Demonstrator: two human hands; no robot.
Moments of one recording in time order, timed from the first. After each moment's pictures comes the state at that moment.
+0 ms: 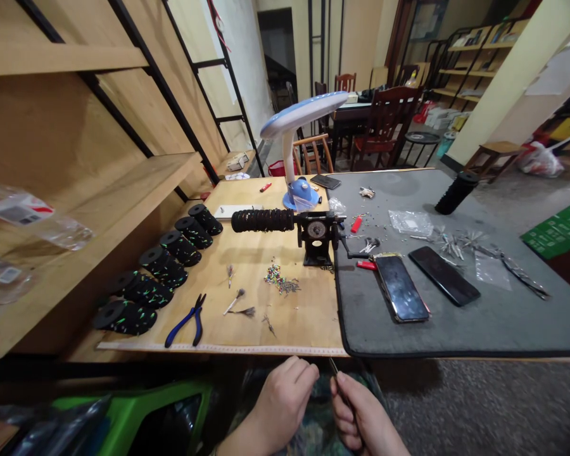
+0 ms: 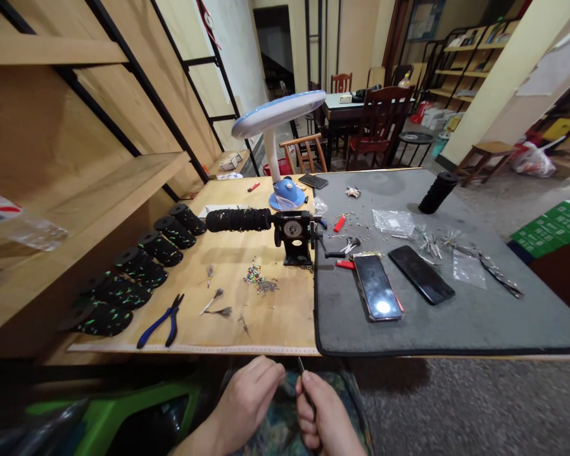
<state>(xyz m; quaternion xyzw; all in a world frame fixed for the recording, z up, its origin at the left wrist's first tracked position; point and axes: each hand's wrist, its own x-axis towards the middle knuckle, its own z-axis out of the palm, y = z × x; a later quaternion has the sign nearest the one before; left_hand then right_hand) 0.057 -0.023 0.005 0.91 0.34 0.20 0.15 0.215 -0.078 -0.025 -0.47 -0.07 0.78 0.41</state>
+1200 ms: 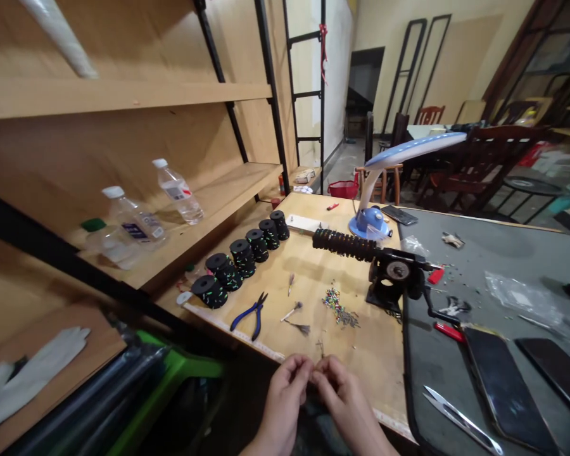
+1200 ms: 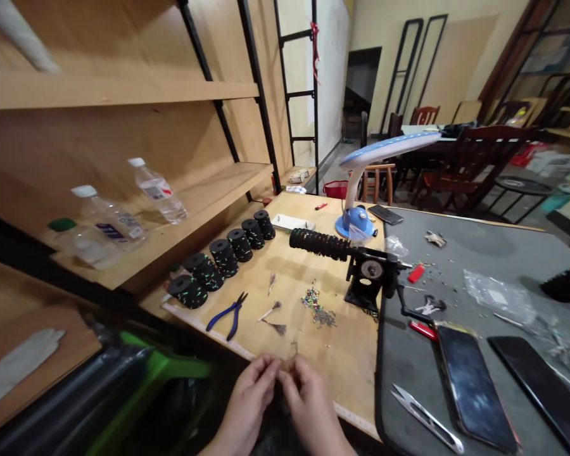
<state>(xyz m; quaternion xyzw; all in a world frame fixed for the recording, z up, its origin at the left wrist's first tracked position) 0.016 0.001 -0.007 0.22 0.53 0.57 0.59 0.136 0.025 -0.001 -0.47 -0.63 0.52 0.34</state>
